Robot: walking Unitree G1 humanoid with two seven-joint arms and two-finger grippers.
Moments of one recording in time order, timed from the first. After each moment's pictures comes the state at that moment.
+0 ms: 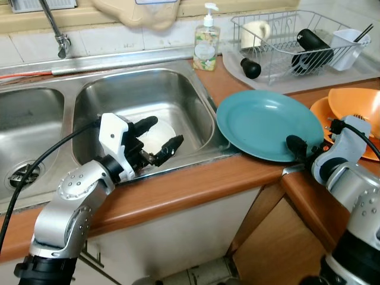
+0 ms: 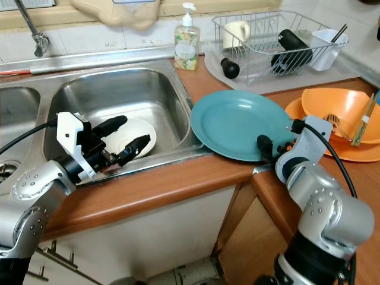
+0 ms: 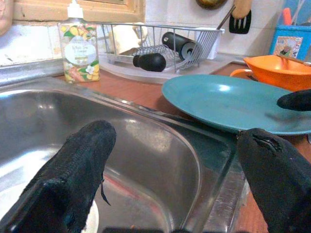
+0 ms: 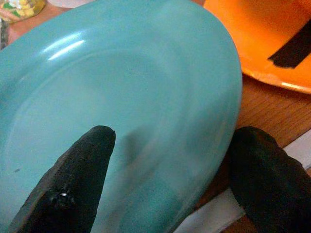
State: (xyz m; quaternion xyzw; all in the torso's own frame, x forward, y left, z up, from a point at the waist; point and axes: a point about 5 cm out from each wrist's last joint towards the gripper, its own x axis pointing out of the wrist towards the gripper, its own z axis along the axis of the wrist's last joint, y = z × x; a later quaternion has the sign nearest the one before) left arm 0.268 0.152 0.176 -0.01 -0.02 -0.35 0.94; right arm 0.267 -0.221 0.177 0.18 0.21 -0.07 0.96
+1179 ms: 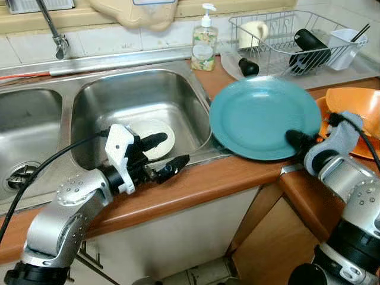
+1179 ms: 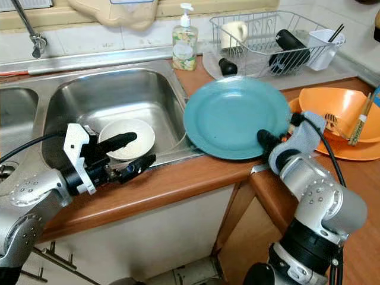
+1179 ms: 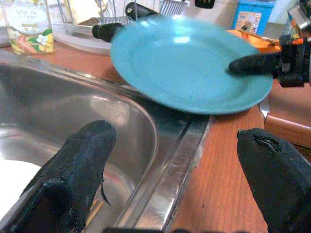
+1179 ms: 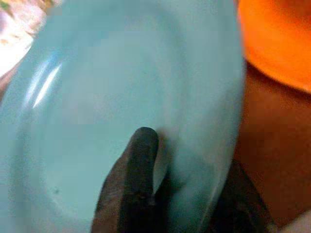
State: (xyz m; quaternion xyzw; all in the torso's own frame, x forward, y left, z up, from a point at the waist) left arm 0.253 0.148 0.167 -0.02 0.03 -0.42 0.91; right arm 0.284 -0.214 0.182 0.25 0.18 -0.03 0.95
